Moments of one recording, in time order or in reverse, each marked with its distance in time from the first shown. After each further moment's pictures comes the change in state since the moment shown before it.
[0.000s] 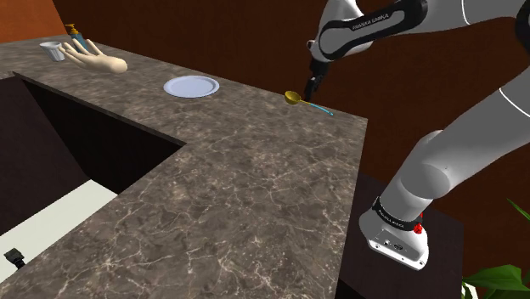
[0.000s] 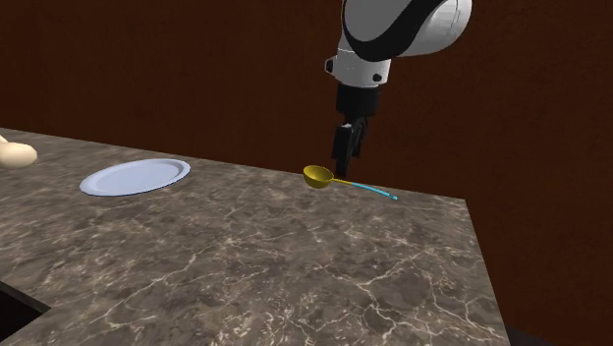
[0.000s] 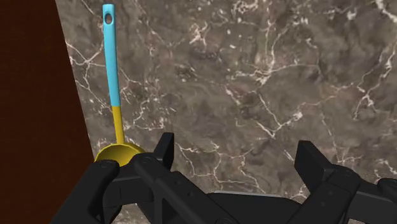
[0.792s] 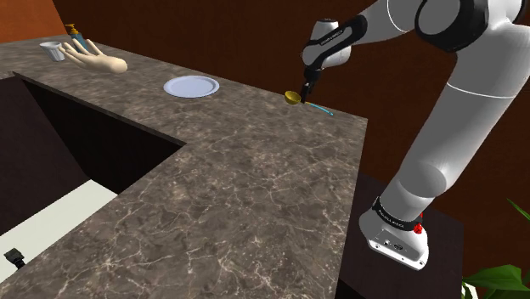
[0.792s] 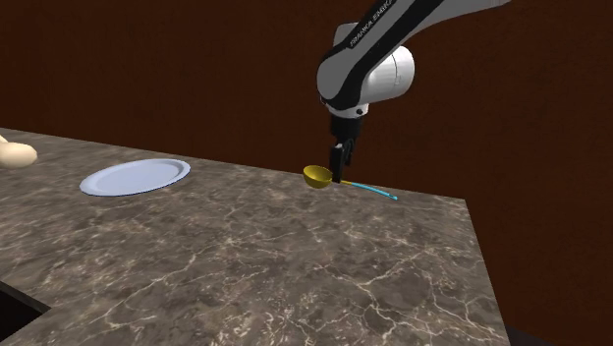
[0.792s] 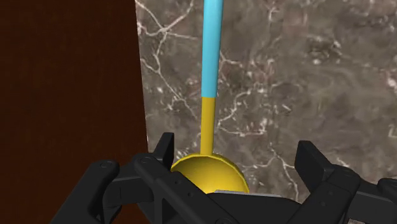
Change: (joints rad) arm -0.053 0.417 -0.104 0.250 0.080 0.184 -0.220
